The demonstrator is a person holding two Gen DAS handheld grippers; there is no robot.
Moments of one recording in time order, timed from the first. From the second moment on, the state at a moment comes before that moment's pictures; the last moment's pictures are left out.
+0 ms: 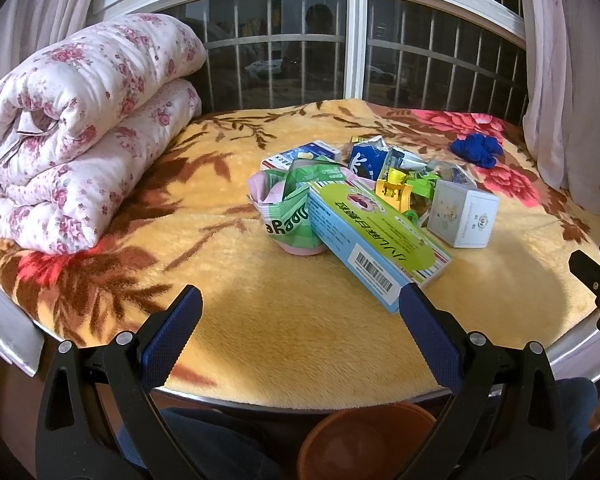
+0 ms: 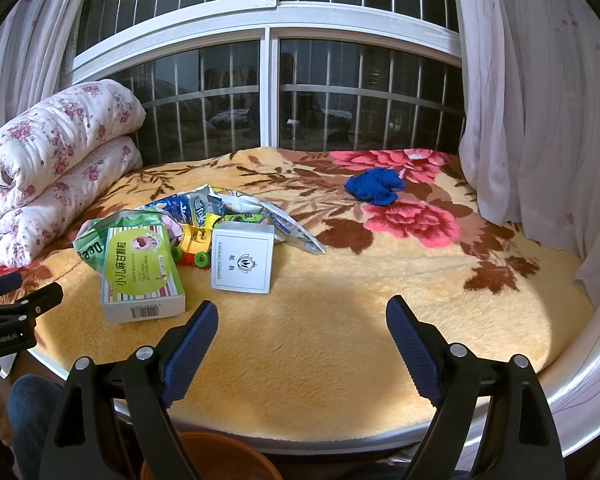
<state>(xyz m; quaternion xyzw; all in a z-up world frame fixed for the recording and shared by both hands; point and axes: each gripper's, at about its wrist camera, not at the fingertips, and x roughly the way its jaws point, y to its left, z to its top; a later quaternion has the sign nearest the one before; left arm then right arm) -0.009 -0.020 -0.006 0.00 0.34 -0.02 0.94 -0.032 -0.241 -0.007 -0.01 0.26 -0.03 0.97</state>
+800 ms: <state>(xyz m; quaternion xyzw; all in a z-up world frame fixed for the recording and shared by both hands) -0.011 -0.022 -0.011 0.00 0.34 -0.02 0.94 -0.014 -0.234 -0.016 0.01 0.27 -0.02 0.96</state>
